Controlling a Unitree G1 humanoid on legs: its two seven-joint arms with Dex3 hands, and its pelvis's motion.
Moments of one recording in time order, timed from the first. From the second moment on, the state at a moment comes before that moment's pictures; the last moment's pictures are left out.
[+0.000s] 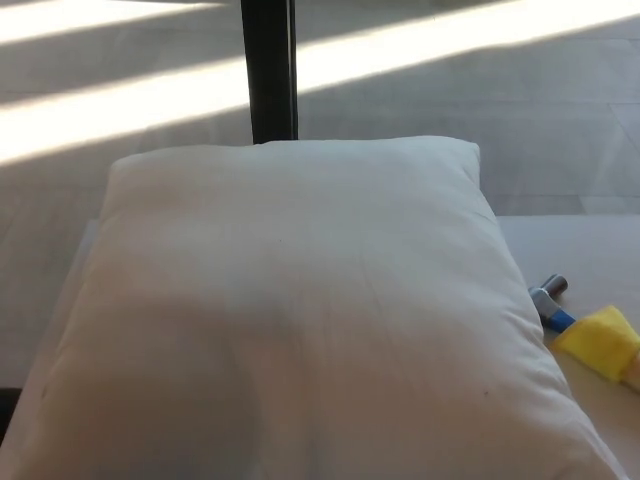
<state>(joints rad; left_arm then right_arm) 0.12 0.63 0.47 1.24 -0.11 -0.12 -0.12 0.18 -0.49 -0.51 0.88 0.12 -0.07 0.09</state>
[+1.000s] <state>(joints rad) 0.11 0.63 0.50 1.27 -0.13 -0.13 -0.14 -0.07 -0.63 -0.56 0.10 0.19 0.16 -0.01</state>
